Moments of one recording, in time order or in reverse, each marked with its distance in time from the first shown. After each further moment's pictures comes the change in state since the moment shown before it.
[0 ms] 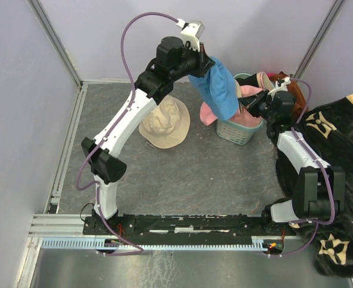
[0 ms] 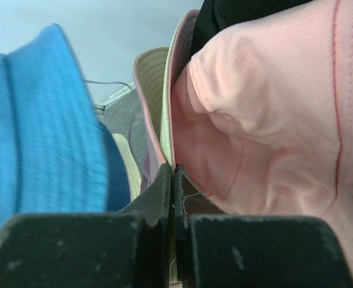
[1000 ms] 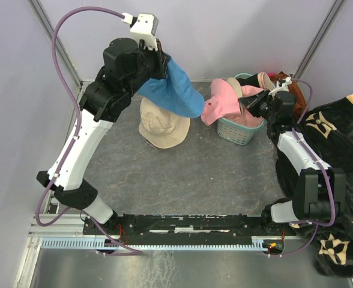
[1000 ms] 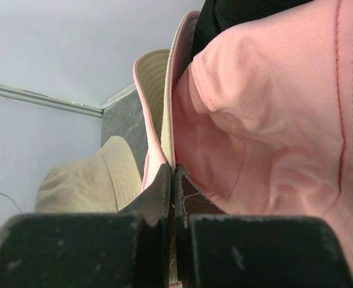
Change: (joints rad) left arm 0.000 -0.385 -0.067 -0.261 -0.355 0.102; right arm 0.000 -0.018 0.000 -0.018 0.018 0.002
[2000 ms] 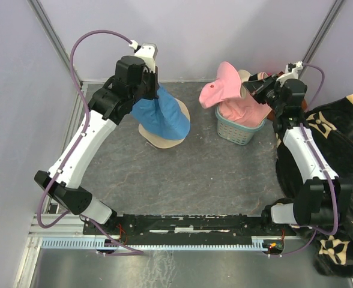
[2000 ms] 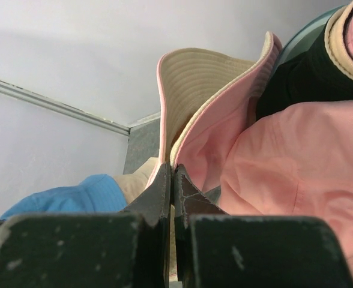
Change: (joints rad) left arm 0.109 -0.096 -0.374 -0.071 0.007 -0.002; right arm -0.002 -0.040 0.161 -0.064 -0.007 0.000
